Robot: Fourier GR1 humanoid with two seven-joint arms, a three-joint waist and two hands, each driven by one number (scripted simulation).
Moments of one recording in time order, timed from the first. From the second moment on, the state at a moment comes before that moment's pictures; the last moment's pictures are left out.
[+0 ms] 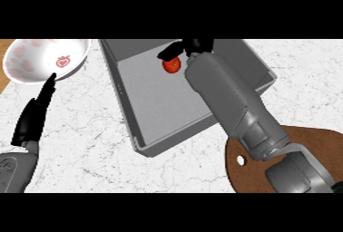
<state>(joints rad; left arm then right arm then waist) -0.23 0.41 0.03 -1.28 -0.17 0.14 0.06 -1.32 0.00 0.16 -0.37 0.44 -0.55 0.36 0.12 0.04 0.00</state>
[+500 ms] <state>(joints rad) -0.20 0.41 0.05 -1.28 -0.16 0.14 0.07 -1.31 0.00 0.06 -0.41 0.30 -0.74 0.14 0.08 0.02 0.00</state>
